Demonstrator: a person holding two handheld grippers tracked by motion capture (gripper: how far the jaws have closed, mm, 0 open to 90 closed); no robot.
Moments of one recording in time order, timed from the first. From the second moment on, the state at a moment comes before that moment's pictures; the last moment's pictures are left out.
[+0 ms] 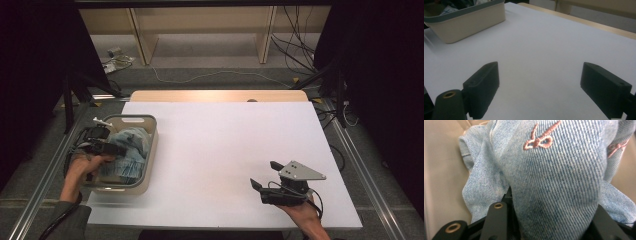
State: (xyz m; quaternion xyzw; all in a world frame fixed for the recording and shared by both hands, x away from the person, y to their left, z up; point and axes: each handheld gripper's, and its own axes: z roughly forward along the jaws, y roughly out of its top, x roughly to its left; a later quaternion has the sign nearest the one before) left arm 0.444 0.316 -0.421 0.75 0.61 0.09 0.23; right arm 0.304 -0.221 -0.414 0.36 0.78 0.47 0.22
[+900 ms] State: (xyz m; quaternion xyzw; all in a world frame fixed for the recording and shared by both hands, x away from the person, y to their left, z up) left arm 0.435 0.315 -0.396 0.75 0.59 0.14 0.28; right arm 0.303 -0.222 -0.414 0.36 0.78 0.47 0.22
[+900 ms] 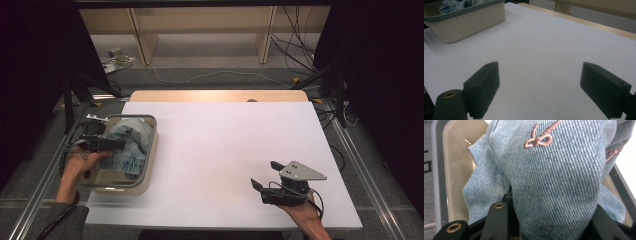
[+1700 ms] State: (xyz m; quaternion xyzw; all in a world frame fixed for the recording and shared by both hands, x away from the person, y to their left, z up) left arm 0.428 0.315 -0.378 0.74 0.58 0.16 0.31; right arm 0.303 -0.222 -0.414 0.36 0.77 0.47 0.22
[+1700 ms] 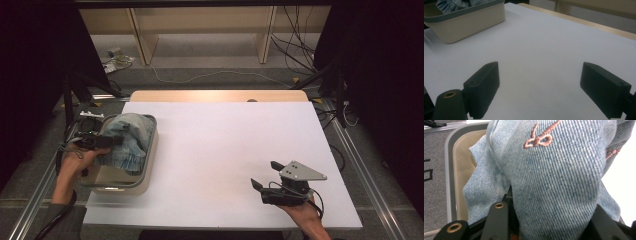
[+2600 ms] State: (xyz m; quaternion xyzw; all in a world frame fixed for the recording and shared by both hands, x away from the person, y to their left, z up) left arm 0.422 0.317 -0.360 0.72 0.57 0.18 0.35; right arm 0.304 -0.223 -0.413 0.36 0.77 0.47 0.22
